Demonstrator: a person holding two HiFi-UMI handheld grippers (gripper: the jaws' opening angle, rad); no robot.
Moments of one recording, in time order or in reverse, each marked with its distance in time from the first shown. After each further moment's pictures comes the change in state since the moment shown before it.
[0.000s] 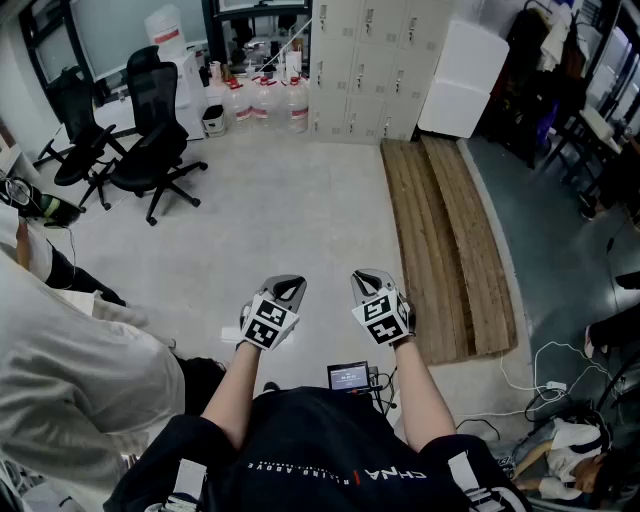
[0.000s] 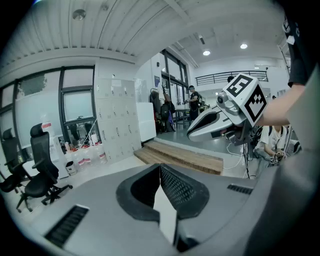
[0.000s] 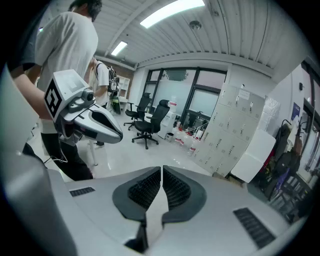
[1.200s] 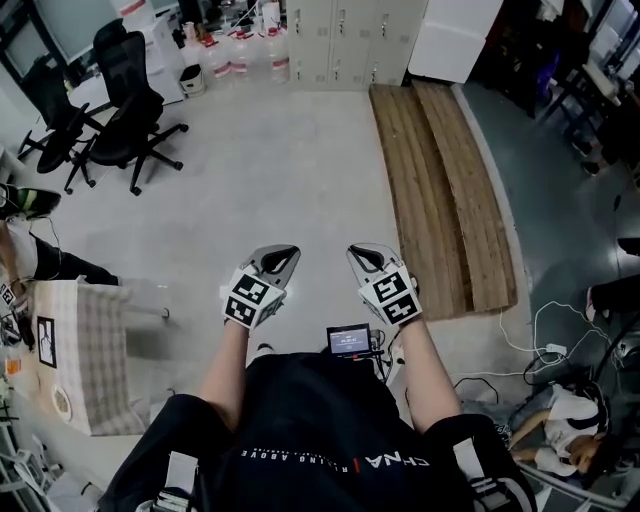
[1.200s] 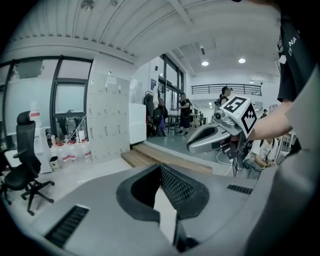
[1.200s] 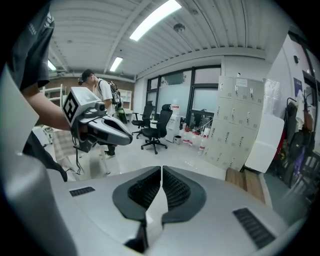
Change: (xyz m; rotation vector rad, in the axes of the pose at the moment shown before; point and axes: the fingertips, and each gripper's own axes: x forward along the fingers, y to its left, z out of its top) left arm 0.062 -0.057 0.010 -0.057 -0.063 -0.123; right arm -0.017 -0.037 -0.074 0.117 -0.083 0.144
